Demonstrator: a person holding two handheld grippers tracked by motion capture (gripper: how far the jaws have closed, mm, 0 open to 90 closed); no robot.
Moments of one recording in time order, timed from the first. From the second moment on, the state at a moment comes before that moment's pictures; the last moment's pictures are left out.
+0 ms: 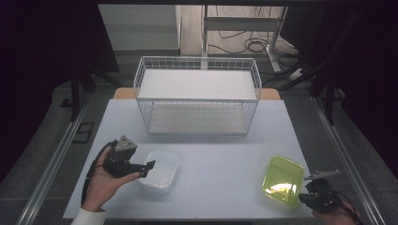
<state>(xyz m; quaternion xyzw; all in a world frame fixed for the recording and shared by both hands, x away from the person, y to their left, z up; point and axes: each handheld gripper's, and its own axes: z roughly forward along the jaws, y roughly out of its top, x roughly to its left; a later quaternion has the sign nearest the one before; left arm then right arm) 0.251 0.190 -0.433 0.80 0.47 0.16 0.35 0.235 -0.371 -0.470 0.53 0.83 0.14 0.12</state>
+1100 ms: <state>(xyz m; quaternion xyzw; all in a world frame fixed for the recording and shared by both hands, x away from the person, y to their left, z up) 0.251 0.192 -0.441 0.80 0.48 0.16 0.33 0.259 -0.271 -0.487 0.45 0.87 0.16 0.09</state>
